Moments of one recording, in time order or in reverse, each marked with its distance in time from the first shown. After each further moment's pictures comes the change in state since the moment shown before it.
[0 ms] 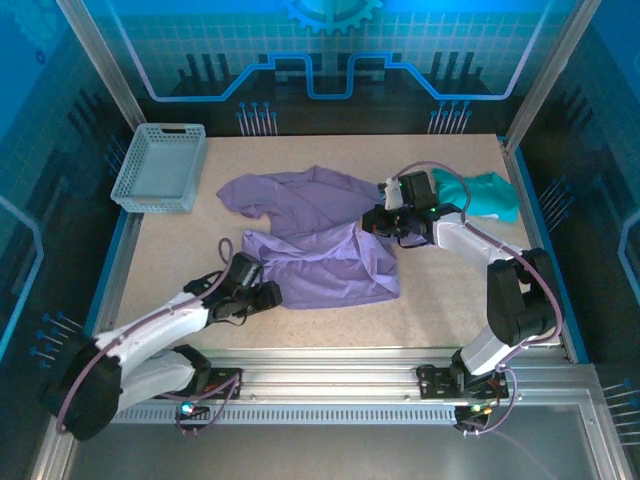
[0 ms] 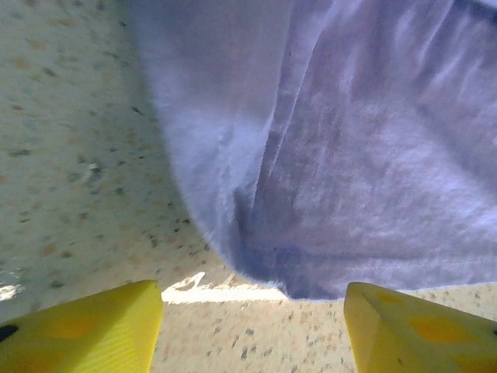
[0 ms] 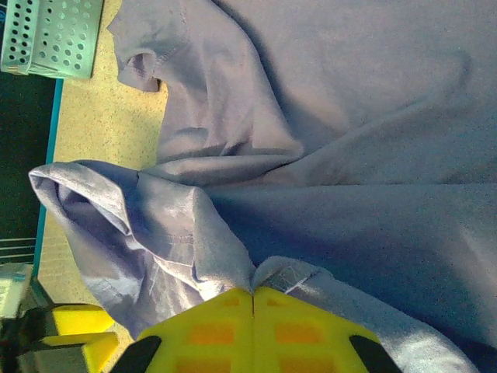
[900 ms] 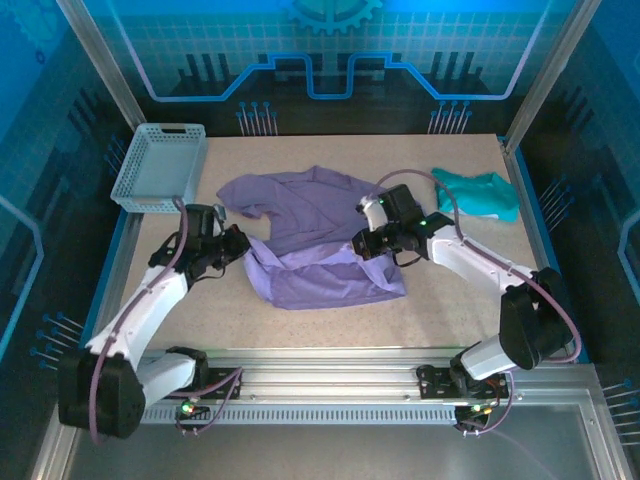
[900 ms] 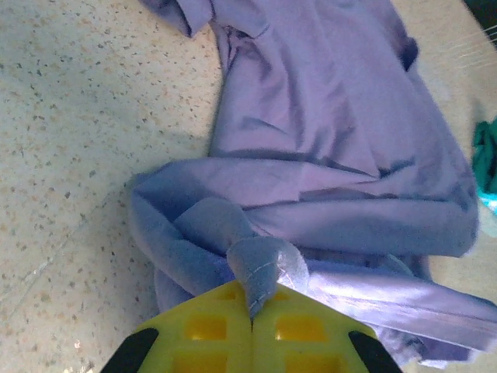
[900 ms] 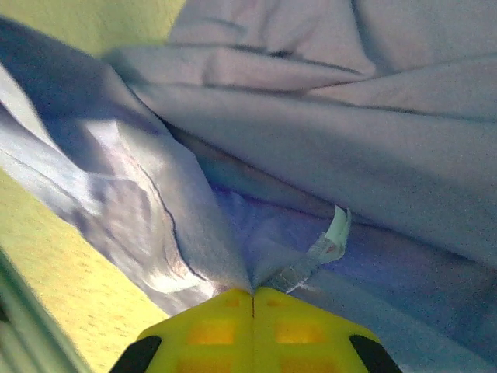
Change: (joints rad) left arm 0.423 0.037 0.275 0.019 0.207 0.166; right arm 0.154 -0.128 -0.021 -0.178 0.128 -0.251
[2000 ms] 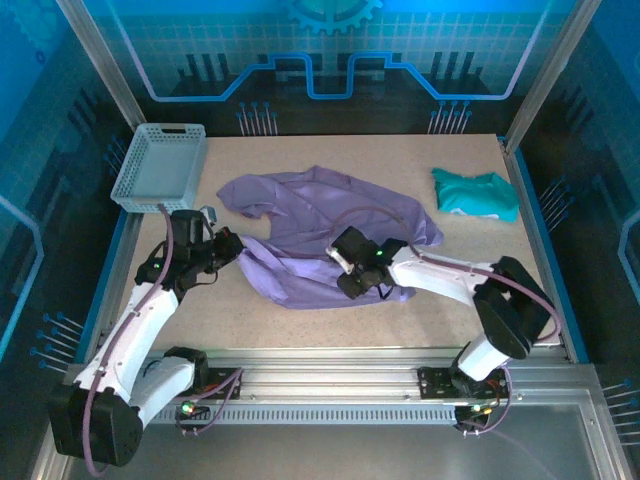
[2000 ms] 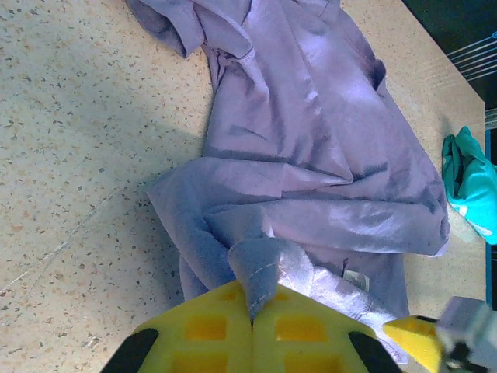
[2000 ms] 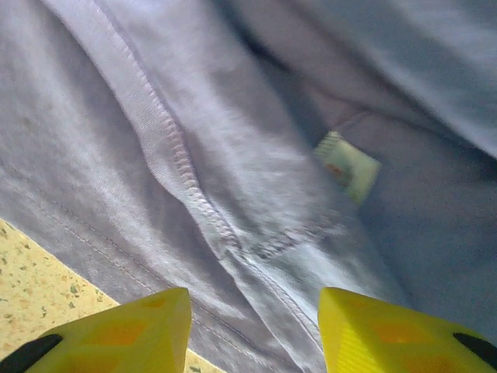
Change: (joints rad) left arm 0.019 -0.187 -0.014 -0.088 0.005 -0.011; right arm 0.353 0.131 -0.046 -0.121 0.518 -0.168
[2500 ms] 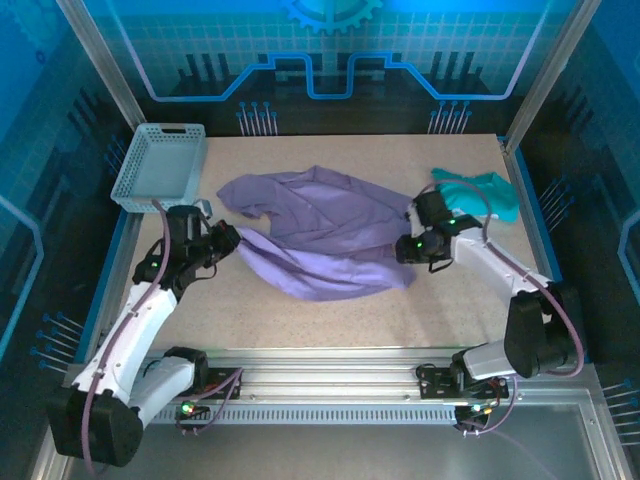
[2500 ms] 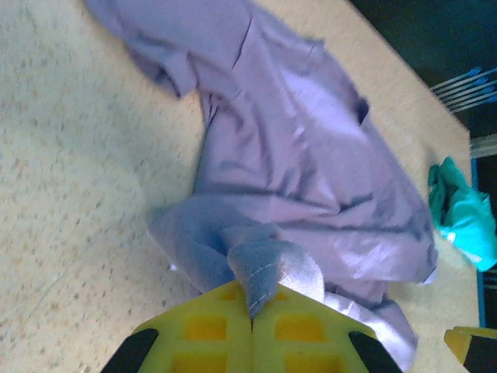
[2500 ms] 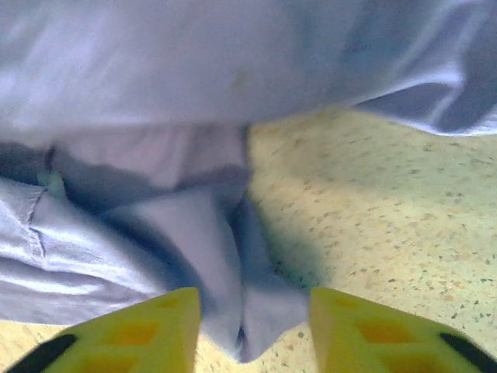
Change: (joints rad) left arm 0.001 -0.002 0.018 0.024 -0.037 -0.019; right arm -0.489 -0.202 -0.040 -0.122 -0.161 0.143
